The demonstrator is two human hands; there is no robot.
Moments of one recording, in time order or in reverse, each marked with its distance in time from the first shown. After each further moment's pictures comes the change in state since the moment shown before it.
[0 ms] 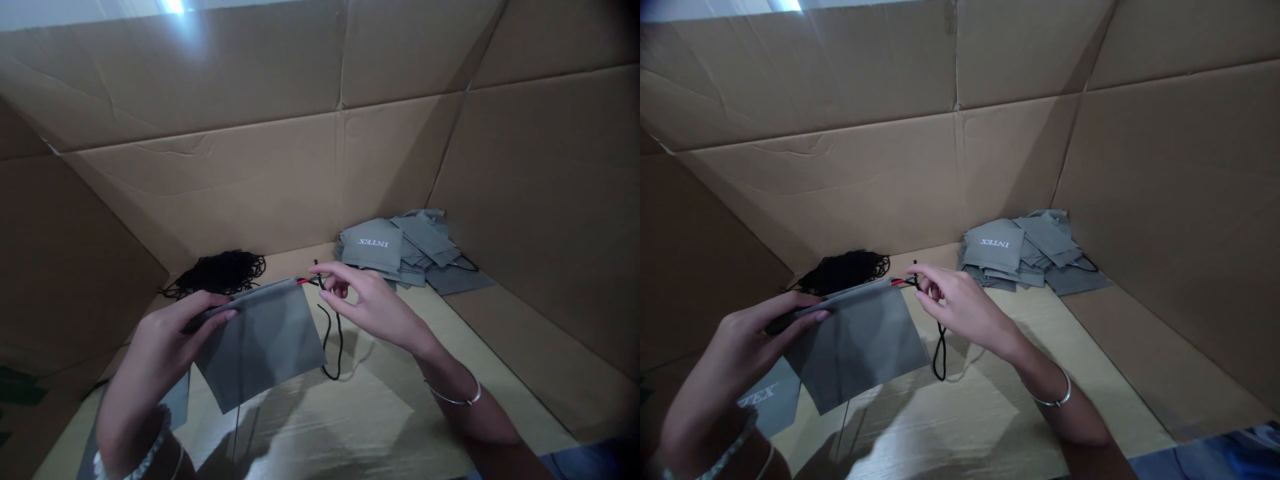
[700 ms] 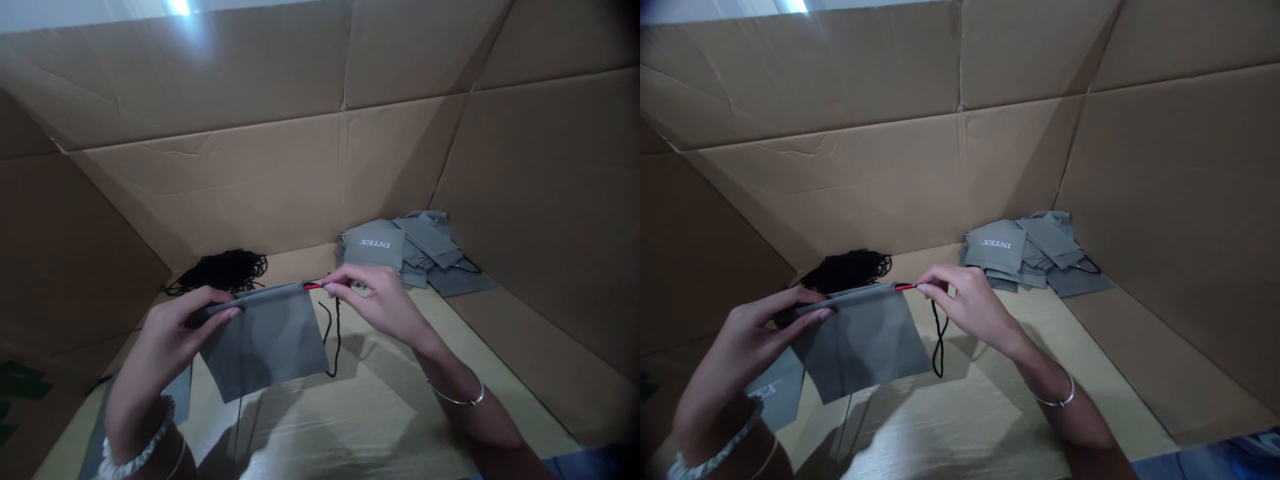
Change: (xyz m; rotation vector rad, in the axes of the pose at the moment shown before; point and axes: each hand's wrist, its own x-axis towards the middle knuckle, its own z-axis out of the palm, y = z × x) left_hand 0.002 -0.005 0.001 -0.083 -0.014 -0.048; right_hand 0.000 0.002 -0.004 0.053 0.111 -0.027
